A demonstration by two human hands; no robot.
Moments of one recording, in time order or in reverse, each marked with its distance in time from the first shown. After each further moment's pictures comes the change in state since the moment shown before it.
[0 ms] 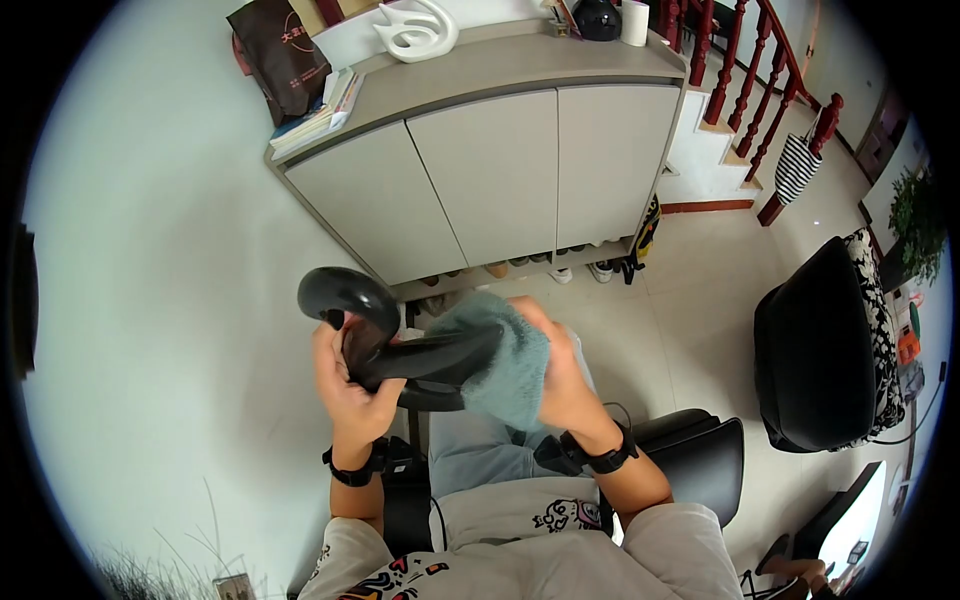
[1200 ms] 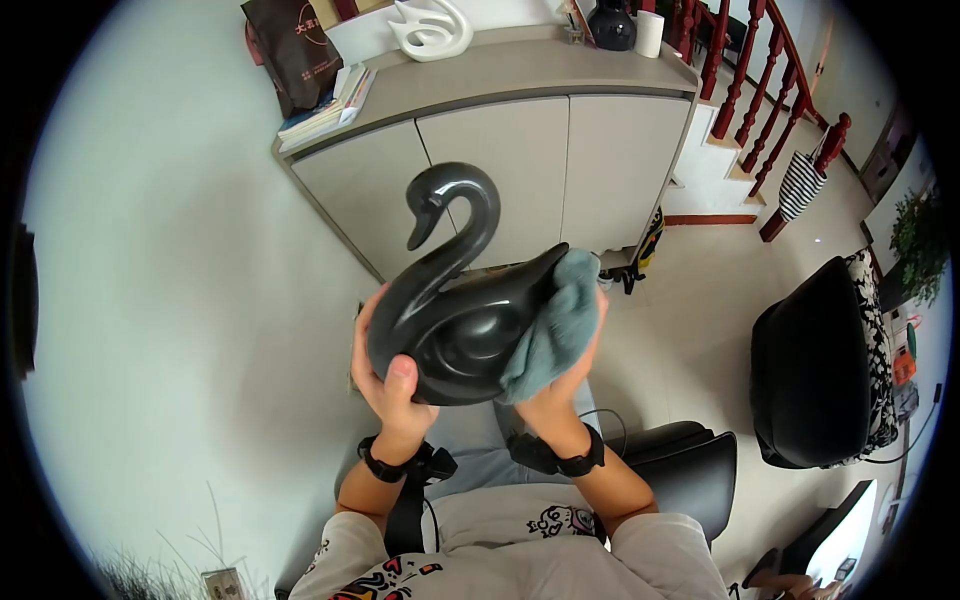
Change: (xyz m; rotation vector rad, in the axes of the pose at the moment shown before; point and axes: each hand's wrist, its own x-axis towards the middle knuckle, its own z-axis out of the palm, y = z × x) left_hand 0.004 0.005 0.049 -0.529 0.239 -0.222; right_hand 0.013 0.021 0.031 -0.247 0.671 -0.250
